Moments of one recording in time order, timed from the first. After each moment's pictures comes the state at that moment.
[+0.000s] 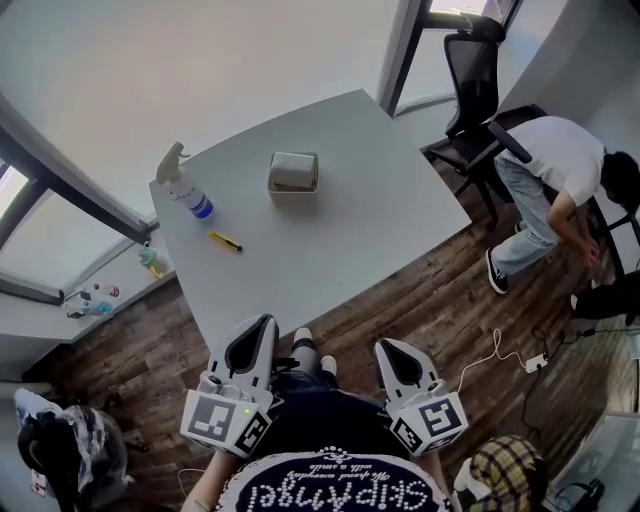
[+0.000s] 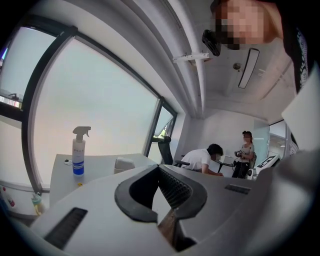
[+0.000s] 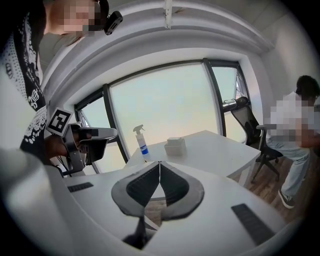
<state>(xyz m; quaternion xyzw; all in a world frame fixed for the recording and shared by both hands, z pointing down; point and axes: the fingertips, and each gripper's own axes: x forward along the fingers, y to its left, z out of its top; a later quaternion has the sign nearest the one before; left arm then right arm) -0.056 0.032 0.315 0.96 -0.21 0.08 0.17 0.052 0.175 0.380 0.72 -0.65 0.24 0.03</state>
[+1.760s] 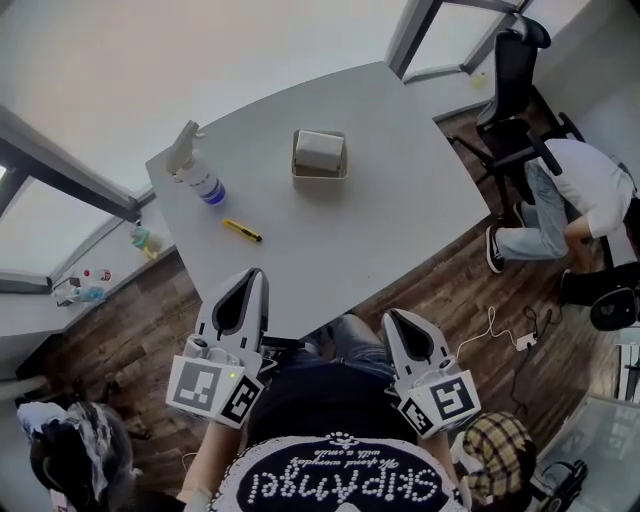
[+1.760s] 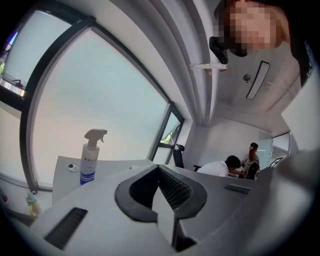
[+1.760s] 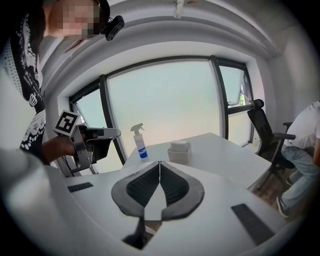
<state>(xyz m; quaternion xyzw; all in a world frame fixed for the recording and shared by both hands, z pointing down) -0.072 -0.093 0.326 0.95 -0.22 0.05 0.21 0.038 0.077 0.370 0.73 -0.64 0.24 0.07</state>
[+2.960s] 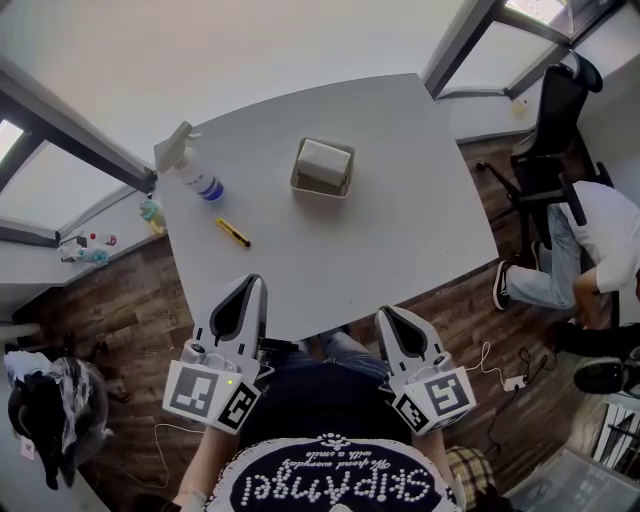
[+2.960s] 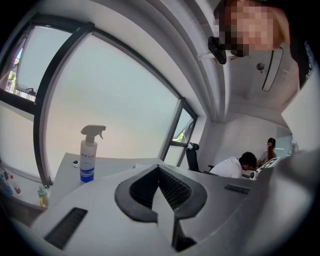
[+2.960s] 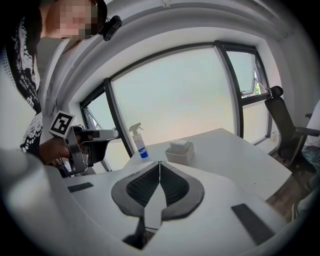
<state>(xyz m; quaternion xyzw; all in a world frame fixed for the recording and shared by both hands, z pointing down) -0.024 -0.088 0.332 0.93 -0.31 0.08 0.21 0.112 0.045 0.387 0.66 -0.70 0.27 0.06</state>
